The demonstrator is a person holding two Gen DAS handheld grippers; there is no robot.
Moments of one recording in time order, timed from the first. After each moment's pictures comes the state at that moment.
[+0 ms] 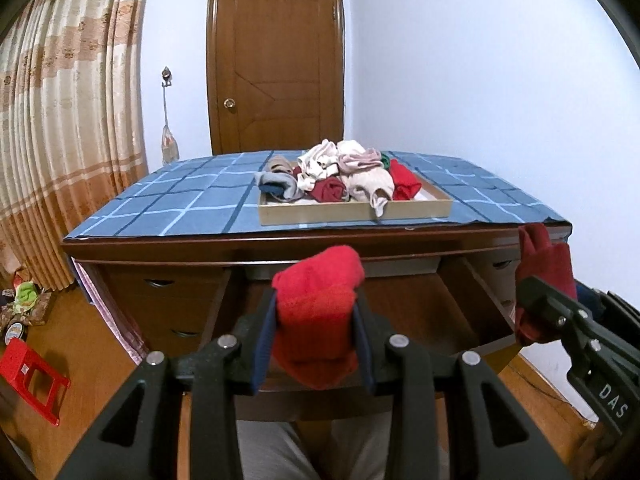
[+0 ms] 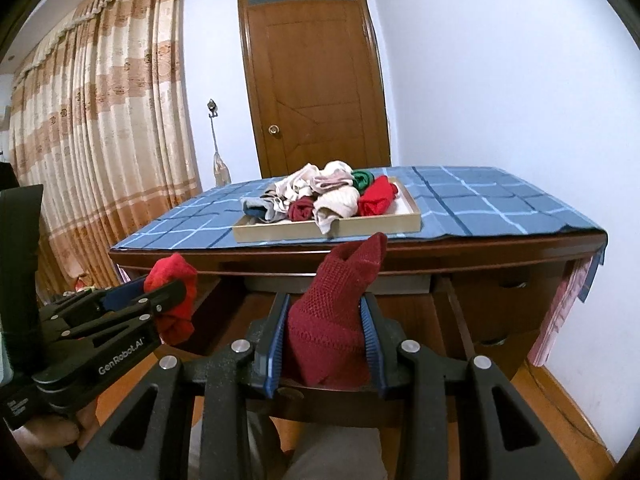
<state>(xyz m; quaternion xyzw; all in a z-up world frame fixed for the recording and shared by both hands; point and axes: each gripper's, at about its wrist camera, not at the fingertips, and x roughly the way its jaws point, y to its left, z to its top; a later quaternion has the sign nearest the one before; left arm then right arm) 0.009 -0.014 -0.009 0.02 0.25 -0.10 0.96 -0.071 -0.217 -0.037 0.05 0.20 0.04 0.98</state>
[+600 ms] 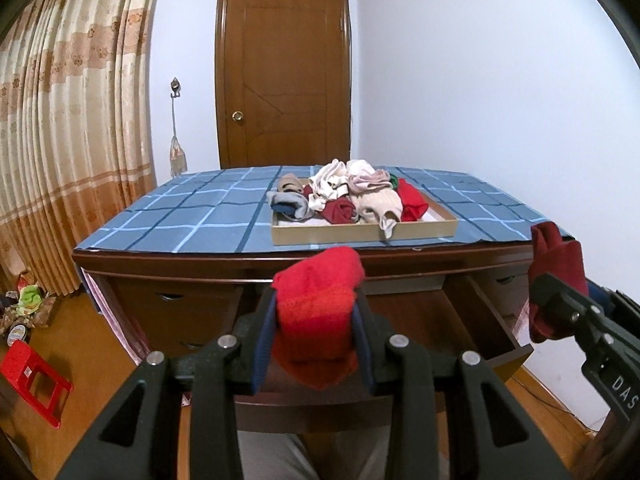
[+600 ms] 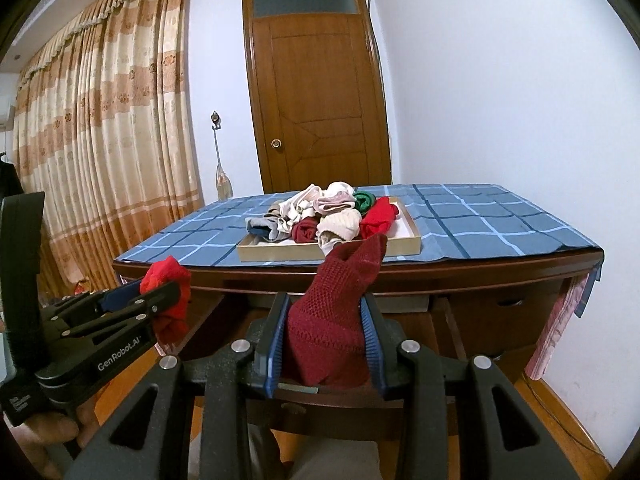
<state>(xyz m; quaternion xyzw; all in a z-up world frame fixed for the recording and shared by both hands) 0.009 -0.004 0.007 0.02 0.23 -0.08 0.97 -0.077 -0.216 -0.018 0.05 0.17 0.04 0.98</state>
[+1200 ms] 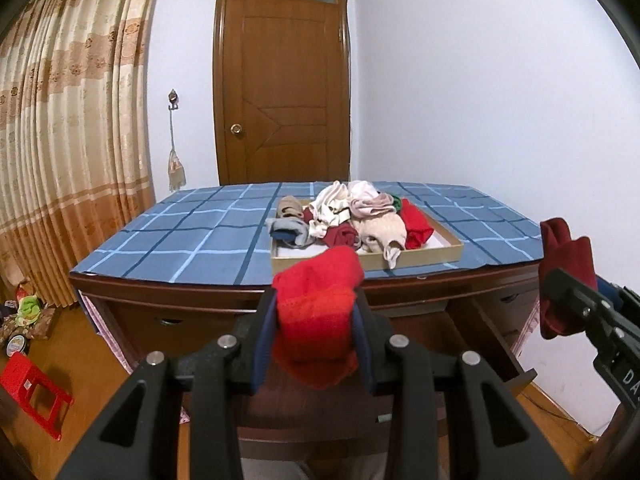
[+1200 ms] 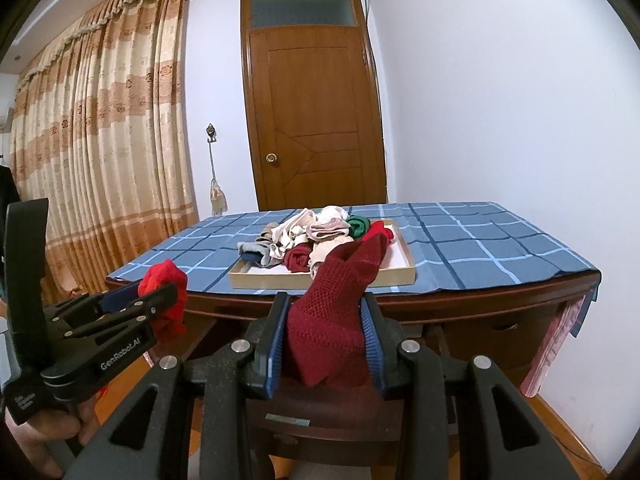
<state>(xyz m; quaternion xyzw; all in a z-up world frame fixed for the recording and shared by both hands) 0.035 -0.008 0.026 0.02 0.21 -0.09 0.97 -0.057 -0.222 0.005 0.04 0.15 0.03 0.99</state>
